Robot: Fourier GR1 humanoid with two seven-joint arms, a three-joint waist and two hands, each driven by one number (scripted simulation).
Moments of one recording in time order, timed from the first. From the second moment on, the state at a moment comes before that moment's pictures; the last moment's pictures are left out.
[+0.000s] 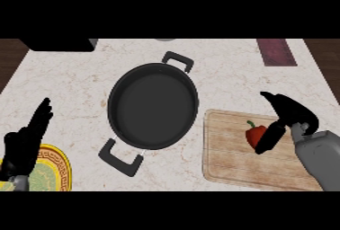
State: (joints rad) left arm 0.04 0.39 0.00 -1.55 0.01 0.15 0.12; right arm -0.40 -0.53 0.32 -1.47 0.26 0.36 0.97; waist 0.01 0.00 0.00
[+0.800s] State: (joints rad) left arm 0.03 0.35 0.06 -1.54 -0.03 0.09 0.13; right arm -0.40 -0.39 0.30 -1.30 0.44 0.40 0.93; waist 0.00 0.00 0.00
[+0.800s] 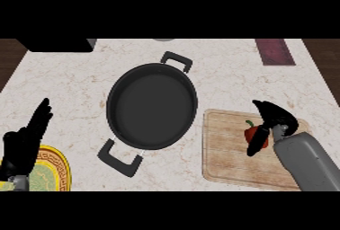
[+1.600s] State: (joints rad) left arm 0.02 0.31 0.12 -1.54 -0.08 0.04 0.13; right arm -0.41 -0.33 0.24 -1.16 0.62 0.42 0.76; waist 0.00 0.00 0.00
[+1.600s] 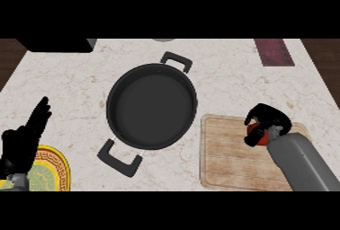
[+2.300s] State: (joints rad) left arm -0.01 0.27 0.07 -1.55 -0.12 0.00 0.13; right arm -0.54 -0.05 0.53 -1.25 0.68 0.32 0.85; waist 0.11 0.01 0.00
